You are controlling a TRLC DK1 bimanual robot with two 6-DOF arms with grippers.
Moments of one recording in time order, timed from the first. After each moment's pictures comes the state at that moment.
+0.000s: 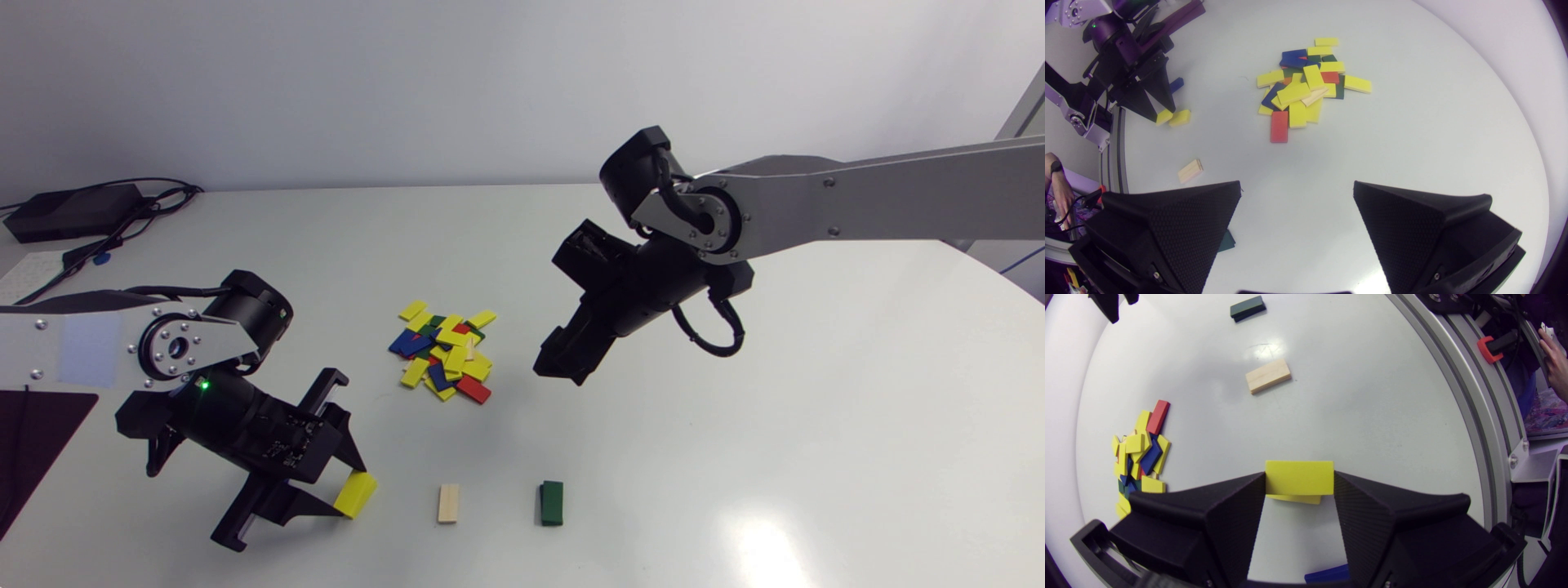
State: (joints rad) left arm -0.21 1.48 0.73 -0.73 0.38 1.73; right arm 0.48 1.74 1.24 -0.52 -0.36 -0.40
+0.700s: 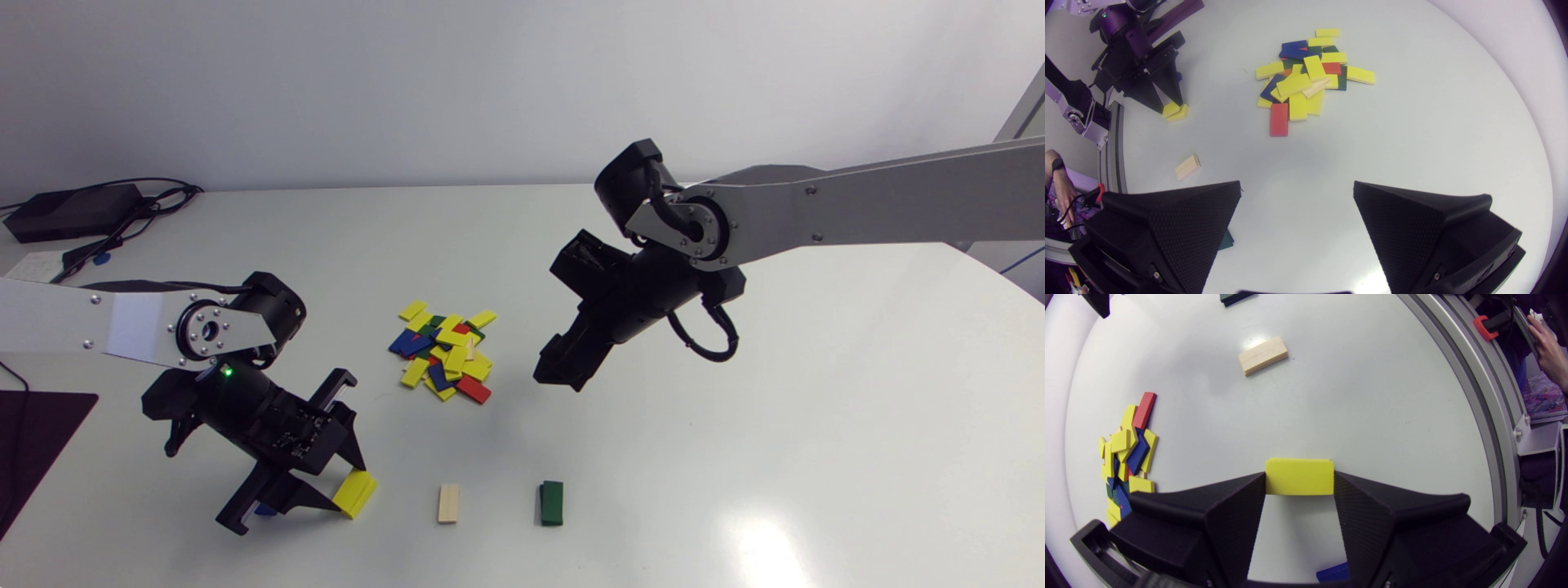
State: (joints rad) left arm -0.19 1.61 0.79 -0.74 0.35 1.81; right arm 0.48 1.77 1.24 -0.52 -0.36 -0.40
